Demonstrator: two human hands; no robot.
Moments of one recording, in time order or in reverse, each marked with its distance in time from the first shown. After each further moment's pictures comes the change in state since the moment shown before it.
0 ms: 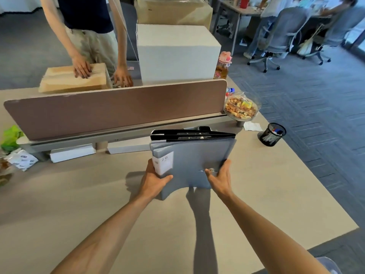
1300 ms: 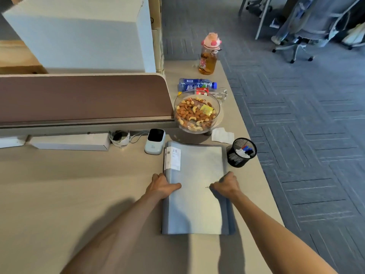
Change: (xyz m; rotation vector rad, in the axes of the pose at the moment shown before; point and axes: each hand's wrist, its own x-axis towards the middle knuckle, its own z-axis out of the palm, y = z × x) left_hand 0.094 0.114 0.316 0.423 -0.213 -0.501; right_hand 0.256 0.176 -0.199 -0.523 -0.417 0.411
